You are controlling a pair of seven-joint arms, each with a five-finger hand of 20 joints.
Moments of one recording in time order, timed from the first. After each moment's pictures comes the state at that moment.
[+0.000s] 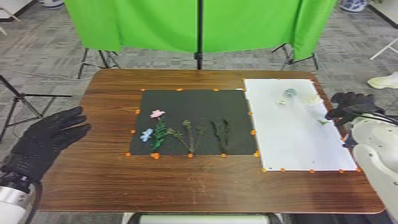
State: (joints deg) left arm 136.9 -61.4 -118.5 -129.6 42.0 -2.9 -3.2; right arm -91.8 -43.3 86.8 -97.9 -142.2 -19.3 22.0
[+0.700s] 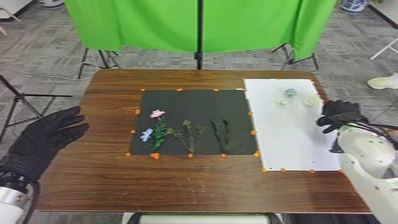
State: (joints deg) left arm 137.3 -61.4 -119.2 -129.6 42.0 -2.9 -2.9; right arm -90.0 -43.9 79.2 -92.5 -142.5 -9.3 23.7
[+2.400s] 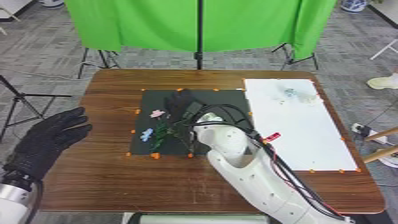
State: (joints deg) left arm 136.0 -60.5 -117.8 -128.6 41.9 -2.5 -4.1; right arm -66.8 -77.0 44.1 -86.6 -154.1 -4.7 4.6
